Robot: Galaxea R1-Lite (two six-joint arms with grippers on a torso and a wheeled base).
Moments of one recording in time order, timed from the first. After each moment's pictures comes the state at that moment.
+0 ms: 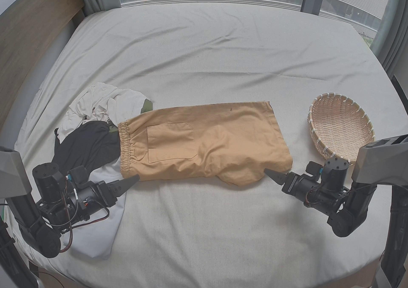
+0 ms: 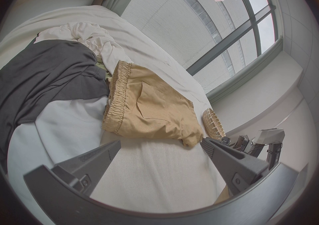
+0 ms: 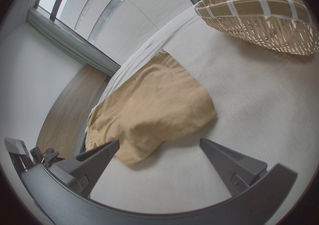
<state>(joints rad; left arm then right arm) -0.14 1.97 -0.18 -1.55 -0.44 -0.52 0.32 2.29 -0.52 -1.52 0.18 0.62</state>
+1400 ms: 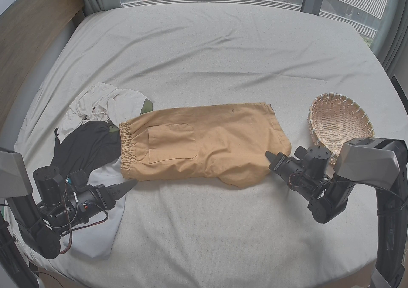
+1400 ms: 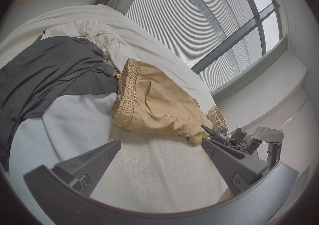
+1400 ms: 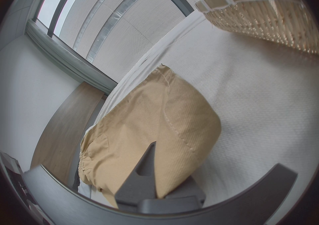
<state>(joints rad) -0.12 1.99 -0.16 -1.55 -0.42 -0.50 0.33 2.39 -0.79 -1.47 0.06 0.70</state>
